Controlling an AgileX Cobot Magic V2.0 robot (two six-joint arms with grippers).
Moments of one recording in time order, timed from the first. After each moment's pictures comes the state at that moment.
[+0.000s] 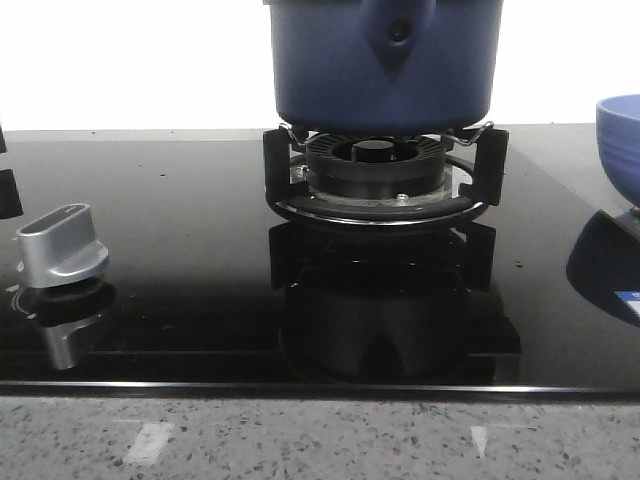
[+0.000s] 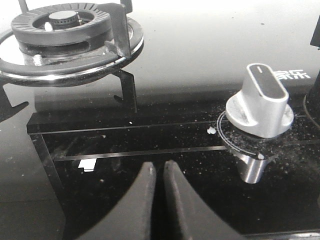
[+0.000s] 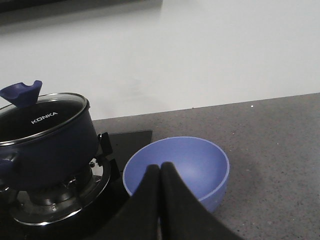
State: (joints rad) left arm -0.10 0.08 0.00 0.06 0.30 -0.02; right arm -0.02 0.05 -0.58 0.00 0.66 0.13
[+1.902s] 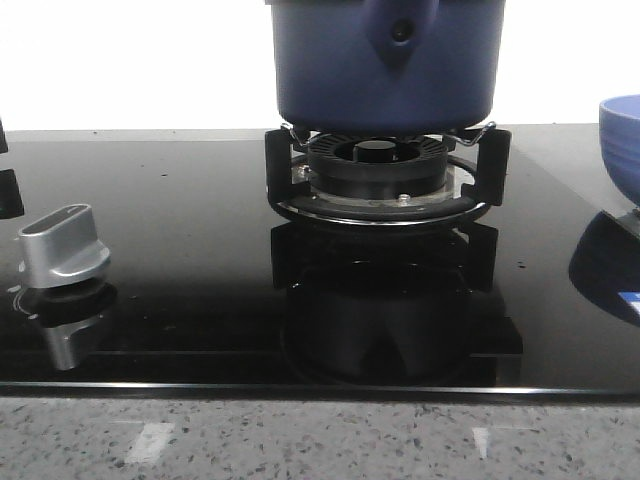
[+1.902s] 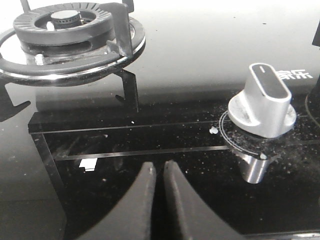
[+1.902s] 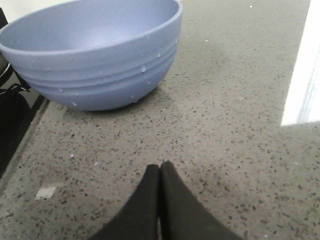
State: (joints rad) left arm -0.10 0.08 0.00 0.06 0.30 -0.02; right arm -0.14 -0.01 0.01 -0.05 0.33 0.13
